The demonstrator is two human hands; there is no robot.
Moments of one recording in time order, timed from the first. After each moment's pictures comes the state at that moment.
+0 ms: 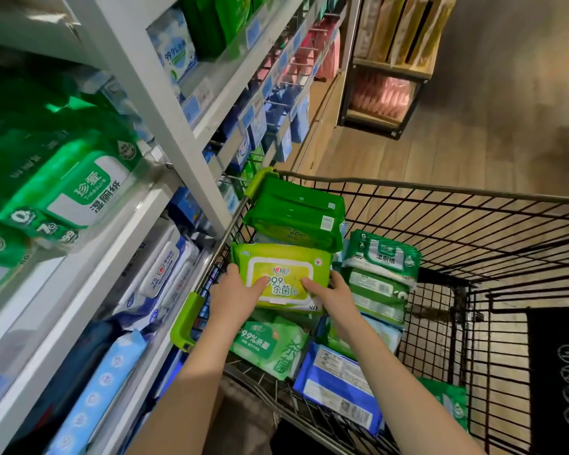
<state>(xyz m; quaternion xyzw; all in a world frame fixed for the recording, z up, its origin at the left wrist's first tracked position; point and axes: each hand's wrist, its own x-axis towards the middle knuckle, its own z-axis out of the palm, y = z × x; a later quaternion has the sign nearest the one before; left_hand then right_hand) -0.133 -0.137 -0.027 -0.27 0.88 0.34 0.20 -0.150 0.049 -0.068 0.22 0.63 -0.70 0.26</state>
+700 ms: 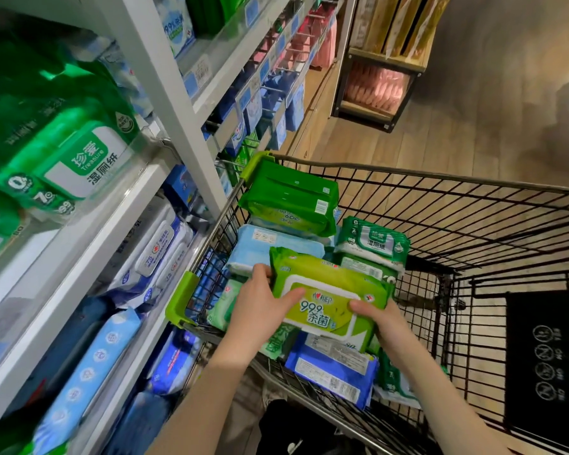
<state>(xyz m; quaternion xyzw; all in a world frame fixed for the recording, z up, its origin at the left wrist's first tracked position) -0.086 -0.088 0.009 -0.16 0.87 0.43 0.16 -0.091 0.138 -0.043 0.23 0.61 -0.71 0.26</state>
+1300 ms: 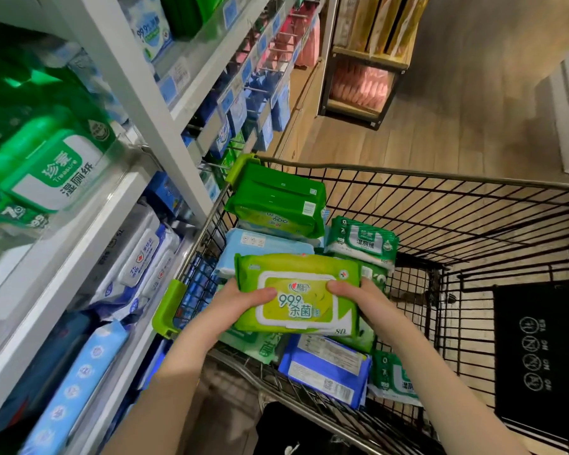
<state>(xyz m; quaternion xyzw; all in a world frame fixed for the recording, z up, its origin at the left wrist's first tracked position) -0.103 -0.130 -0.012 -0.20 0.68 0.62 0.34 -0.122 0.127 -0.020 0.17 0.64 -0.67 0.33</state>
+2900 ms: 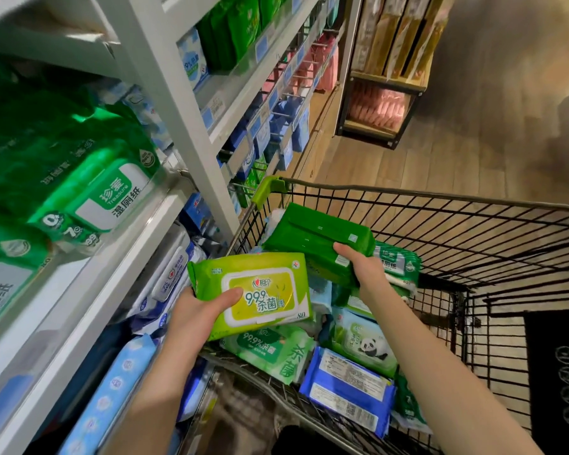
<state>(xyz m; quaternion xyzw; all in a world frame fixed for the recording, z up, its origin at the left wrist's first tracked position) -0.090 -0.181 0.031 -0.33 0.70 0.63 0.06 -0.206 0.072 -0.036 0.35 0.62 -0.68 0.19</state>
